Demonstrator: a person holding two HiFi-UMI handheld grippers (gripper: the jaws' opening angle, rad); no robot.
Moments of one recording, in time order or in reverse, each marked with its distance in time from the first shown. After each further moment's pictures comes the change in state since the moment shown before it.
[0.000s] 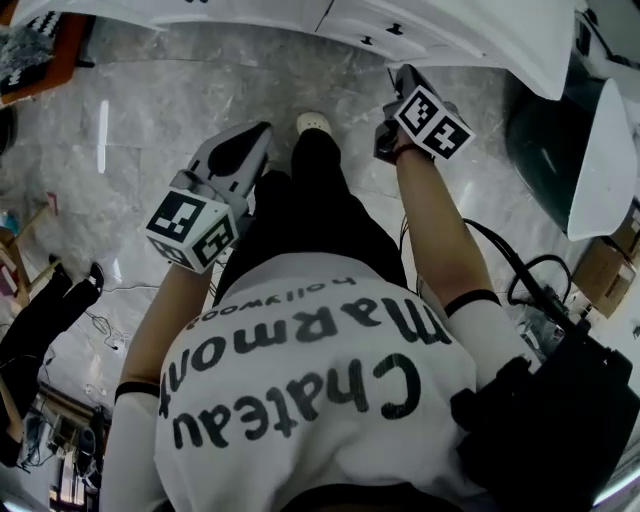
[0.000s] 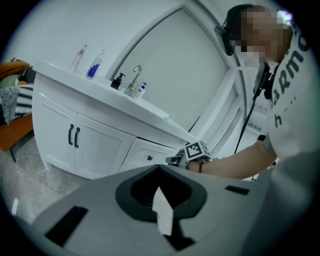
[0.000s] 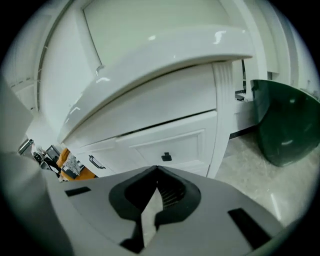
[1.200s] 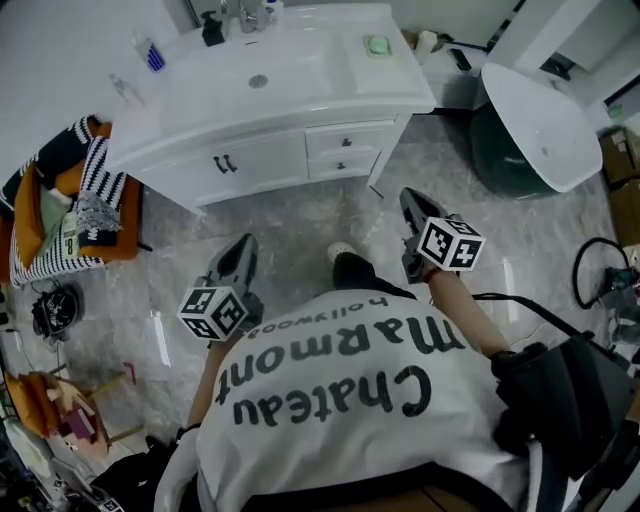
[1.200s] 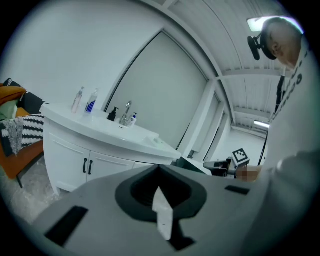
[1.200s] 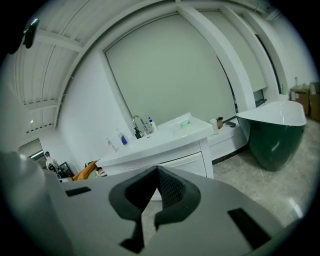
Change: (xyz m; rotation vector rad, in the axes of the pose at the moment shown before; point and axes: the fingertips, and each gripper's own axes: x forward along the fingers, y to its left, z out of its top) left arm -0.180 -0.010 0.053 0.132 -0.171 -0.056; right arm -0.304 0.082 0.001 0.012 -0.324 0.120
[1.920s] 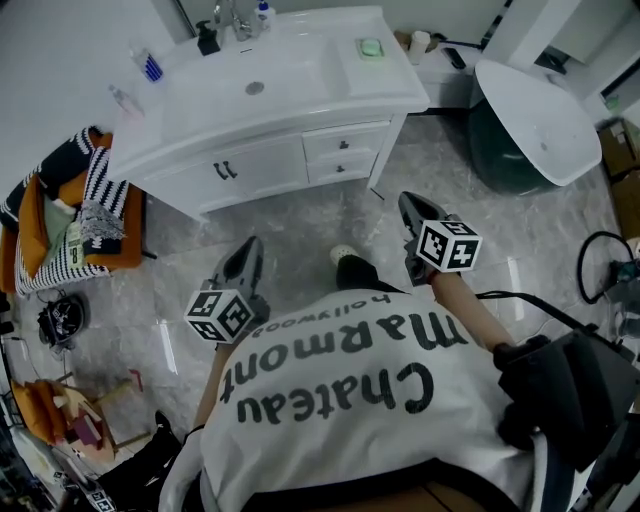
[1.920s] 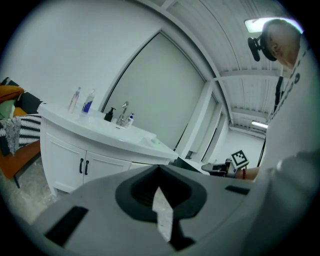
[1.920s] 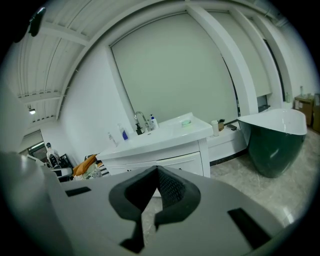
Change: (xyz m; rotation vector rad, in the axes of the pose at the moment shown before) left arm 0.002 -0.017 -0.004 0.012 -0.011 -0.024; right arm -0.013 -0.004 -0.012 -0.067 0.025 -0.002
